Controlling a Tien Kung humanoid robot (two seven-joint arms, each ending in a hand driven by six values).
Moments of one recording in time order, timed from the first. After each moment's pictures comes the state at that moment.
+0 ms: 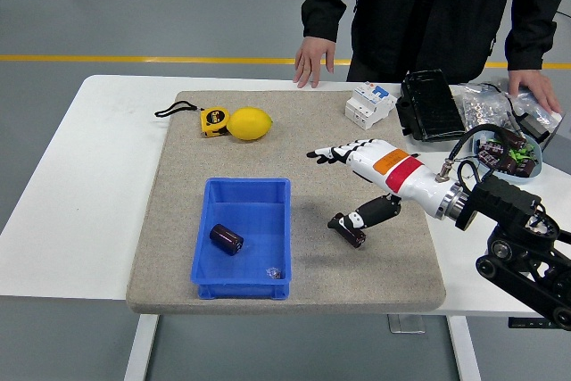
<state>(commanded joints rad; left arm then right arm) -0.05 0.04 -1.14 -0.18 0.83 0.14 0.14 0.74 -0.45 0.44 1.22 -1.80 -0.27 0.29</state>
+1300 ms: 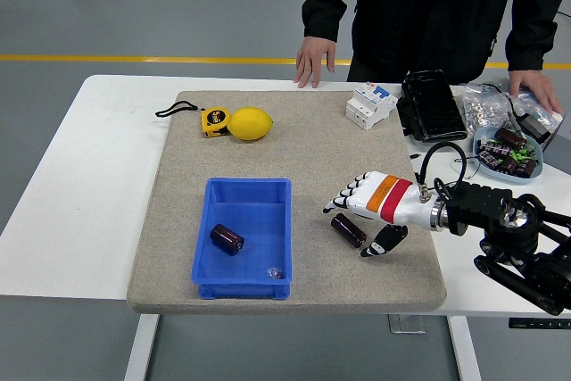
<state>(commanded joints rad) -0.07 0.03 -1.12 -0.18 0.84 0.14 0.14 0.89 -0.34 0.24 0.92 -2.05 -0.24 0.36</state>
